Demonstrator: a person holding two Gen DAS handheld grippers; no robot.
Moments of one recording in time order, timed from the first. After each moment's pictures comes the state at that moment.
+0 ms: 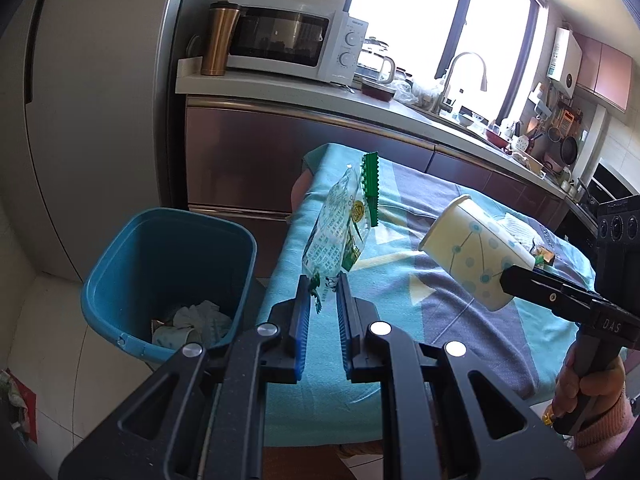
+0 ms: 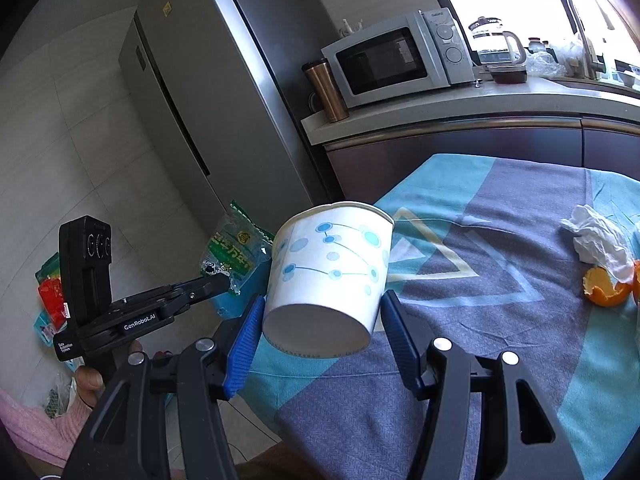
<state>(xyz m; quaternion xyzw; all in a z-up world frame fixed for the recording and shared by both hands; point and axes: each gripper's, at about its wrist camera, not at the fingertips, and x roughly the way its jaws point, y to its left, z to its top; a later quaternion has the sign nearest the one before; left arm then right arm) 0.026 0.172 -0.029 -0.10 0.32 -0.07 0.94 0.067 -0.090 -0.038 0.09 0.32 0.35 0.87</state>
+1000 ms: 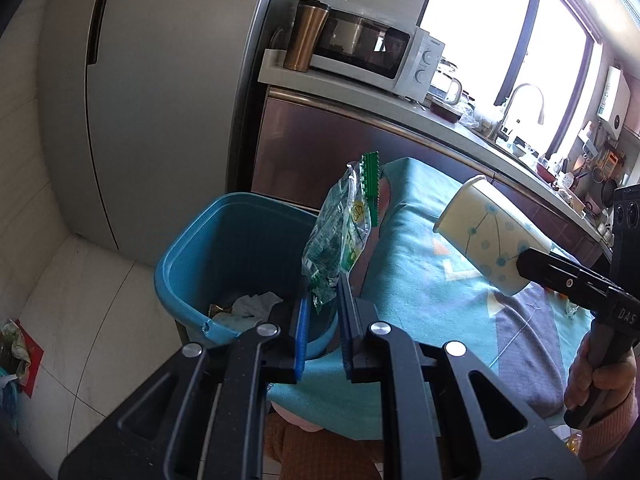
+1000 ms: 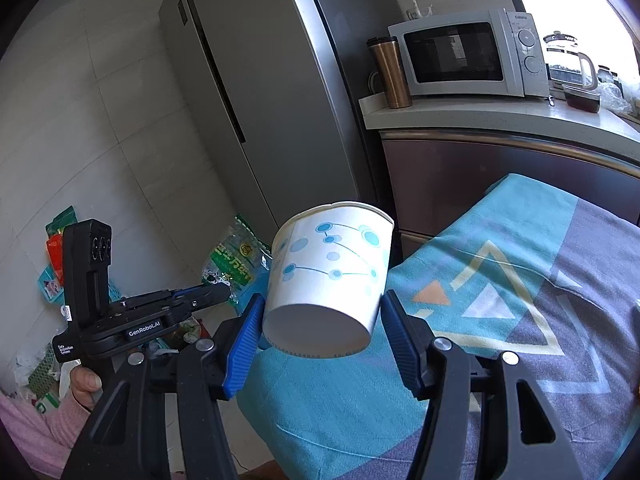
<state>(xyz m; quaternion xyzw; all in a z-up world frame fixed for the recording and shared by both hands) 0.016 0.246 -0.042 -0.15 0.33 0.02 0.93 0.098 0.002 -0.027 0.02 0.33 0.41 0.85</state>
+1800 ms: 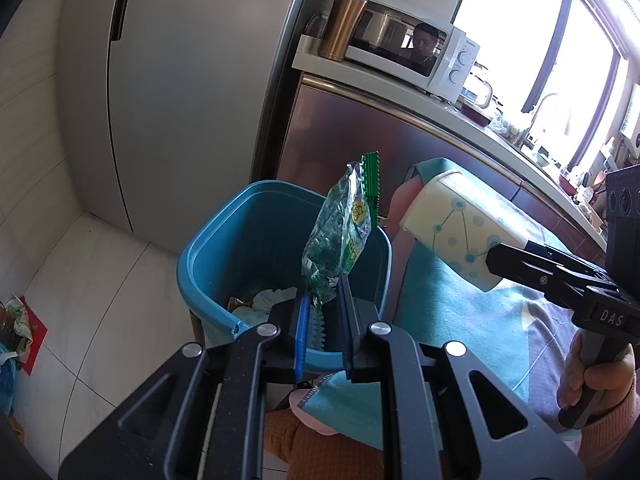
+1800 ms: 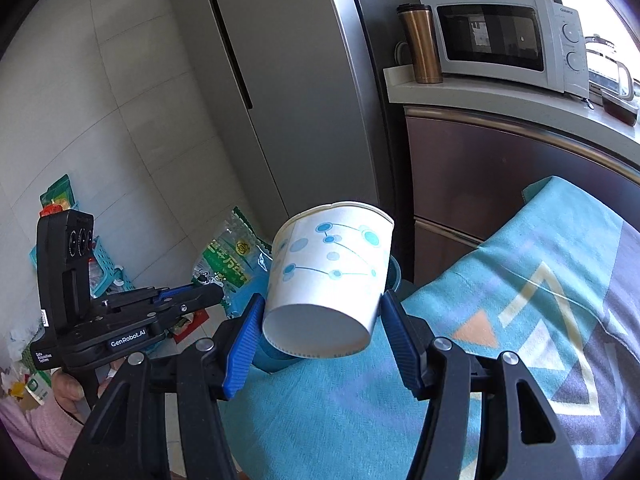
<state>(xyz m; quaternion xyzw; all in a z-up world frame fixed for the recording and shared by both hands) 0.027 0.273 -0.065 -0.18 0.34 0.06 0.92 0.127 0.063 -0.043 -0.03 0.36 0.43 0.83</state>
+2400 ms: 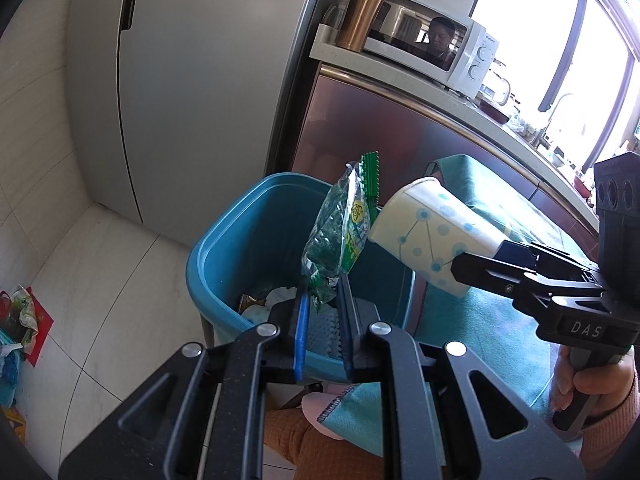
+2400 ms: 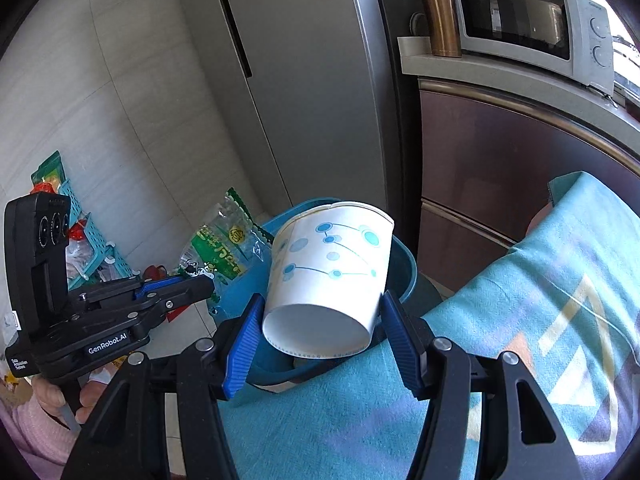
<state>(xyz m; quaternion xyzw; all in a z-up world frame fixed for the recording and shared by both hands) 0.046 0.280 -0.077 -0.18 0.36 0.08 0.91 0.148 0.108 -0.067 -0.07 0.39 0.43 0.81</state>
